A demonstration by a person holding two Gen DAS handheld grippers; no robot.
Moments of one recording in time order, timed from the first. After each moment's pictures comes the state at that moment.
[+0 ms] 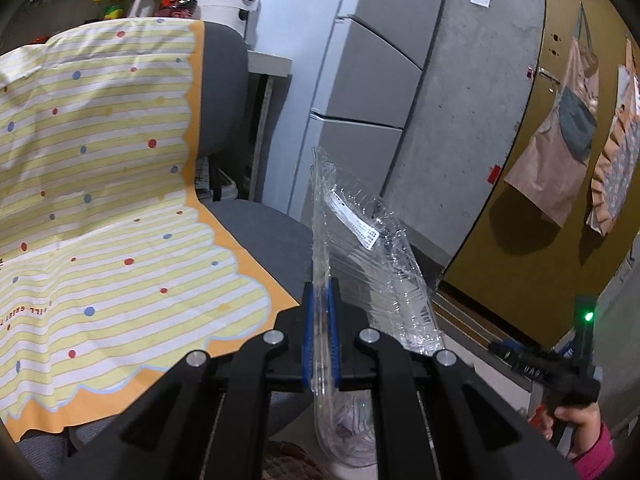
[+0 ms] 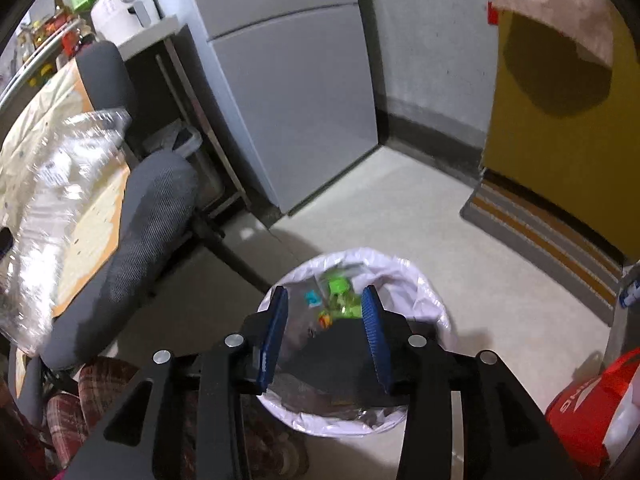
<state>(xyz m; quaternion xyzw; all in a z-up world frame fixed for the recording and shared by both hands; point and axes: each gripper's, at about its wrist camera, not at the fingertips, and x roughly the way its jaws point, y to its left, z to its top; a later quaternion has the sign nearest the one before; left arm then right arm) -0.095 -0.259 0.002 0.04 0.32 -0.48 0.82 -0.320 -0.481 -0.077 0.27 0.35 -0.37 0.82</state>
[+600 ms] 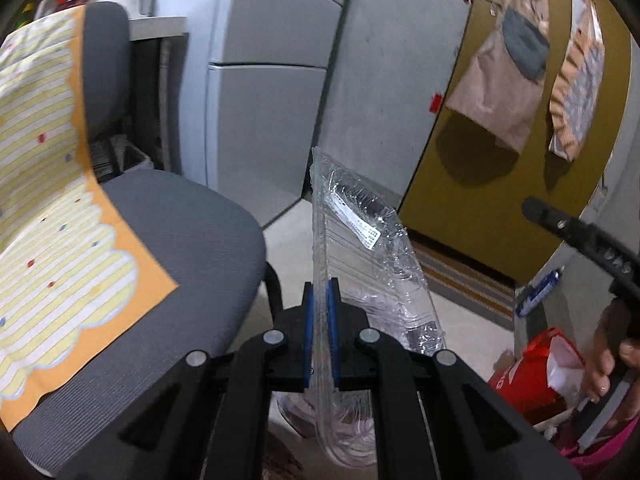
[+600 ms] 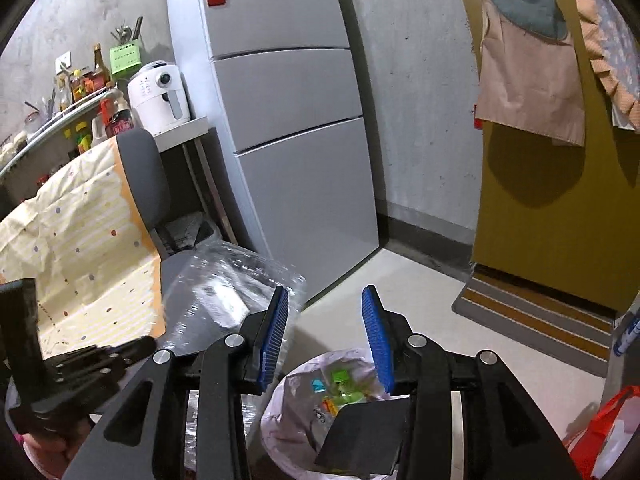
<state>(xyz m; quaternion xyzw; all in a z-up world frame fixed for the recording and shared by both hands) -0.161 -0.348 -0.039 0.13 0.34 -0.56 0.74 -0.355 -0.463 0.003 0.21 0.21 -0.40 0.87</state>
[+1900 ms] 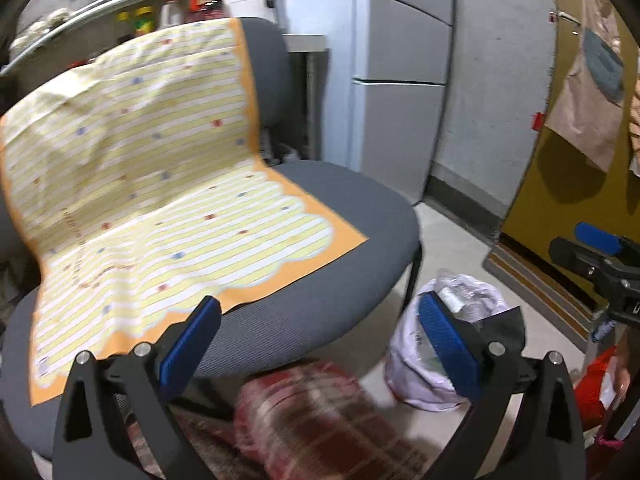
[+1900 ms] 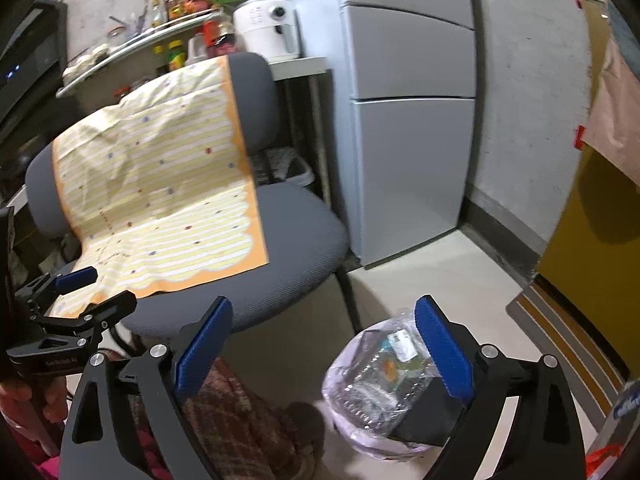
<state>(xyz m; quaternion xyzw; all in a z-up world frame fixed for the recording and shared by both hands) -0.150 -0.207 0.014 0.15 0.34 -0.36 0.86 -0.276 -0.377 0.018 0.15 0.32 -0.23 0.91</state>
